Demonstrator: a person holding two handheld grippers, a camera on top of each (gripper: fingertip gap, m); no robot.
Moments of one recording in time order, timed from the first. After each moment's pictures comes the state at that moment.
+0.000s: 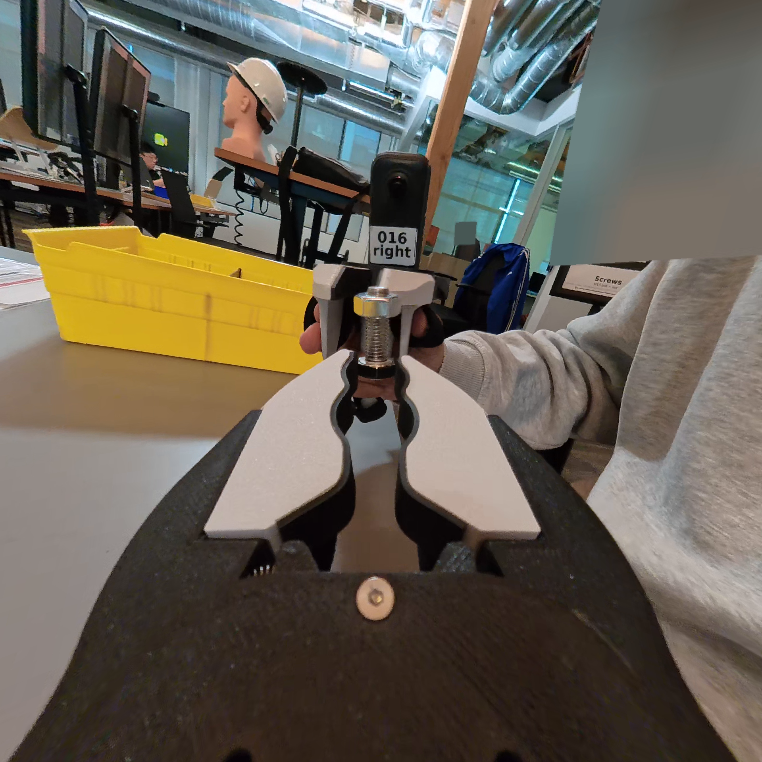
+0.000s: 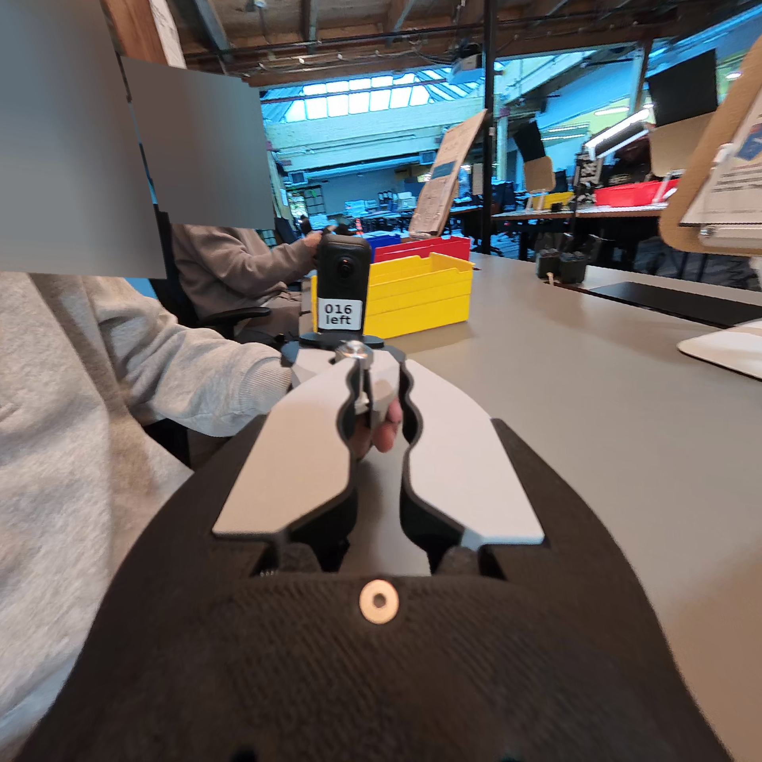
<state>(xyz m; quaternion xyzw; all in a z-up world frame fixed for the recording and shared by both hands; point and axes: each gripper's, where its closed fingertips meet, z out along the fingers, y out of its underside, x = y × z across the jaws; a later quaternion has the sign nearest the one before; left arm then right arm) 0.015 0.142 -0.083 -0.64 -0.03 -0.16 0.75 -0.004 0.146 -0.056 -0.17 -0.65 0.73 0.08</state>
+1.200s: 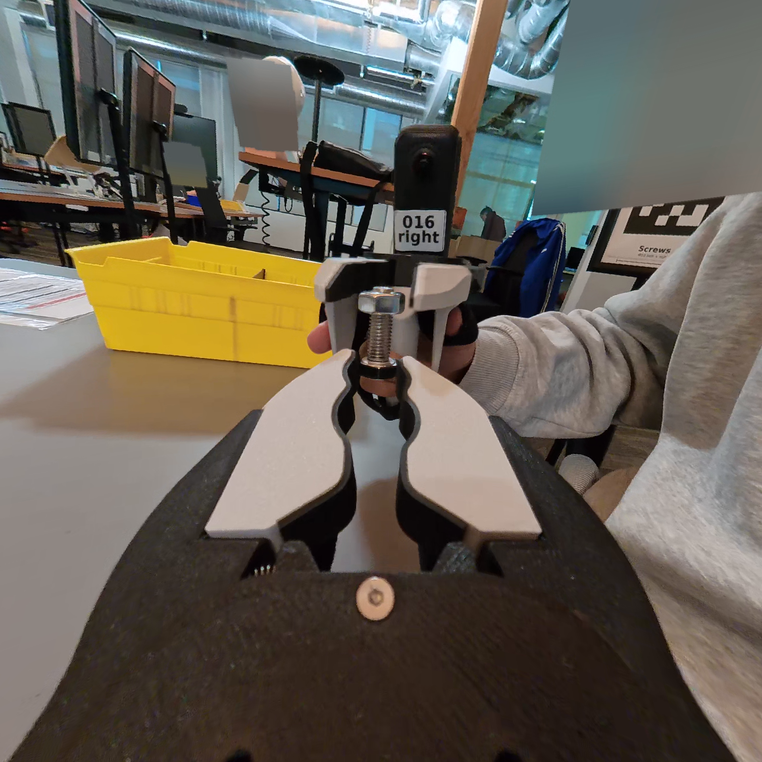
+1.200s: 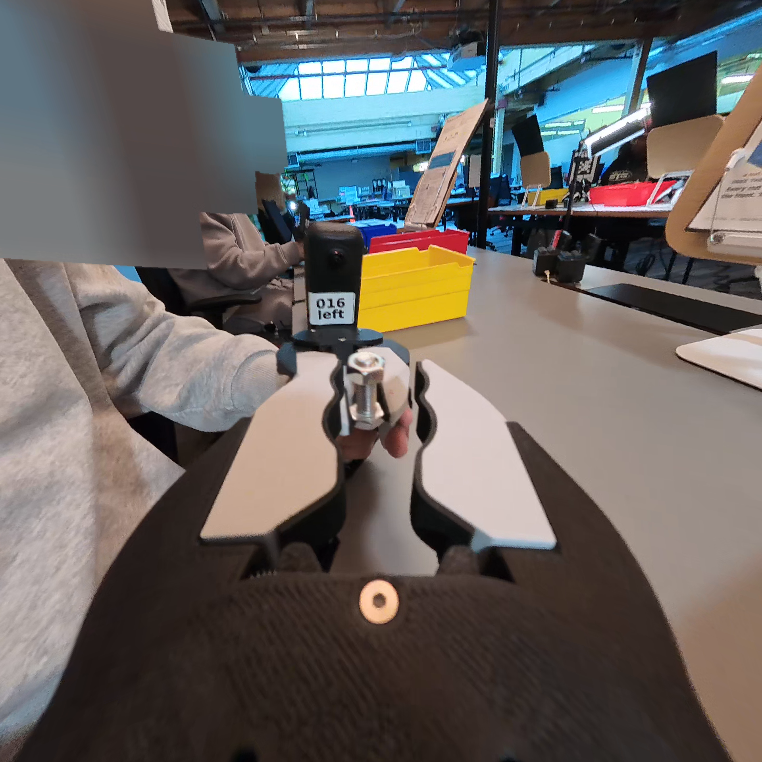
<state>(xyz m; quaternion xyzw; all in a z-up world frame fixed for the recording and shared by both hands) 0.013 0.145 -0.087 -0.66 -0.02 -0.11 0.74 -0.002 0.131 -0.058 -0.16 -0.67 0.72 0.10</state>
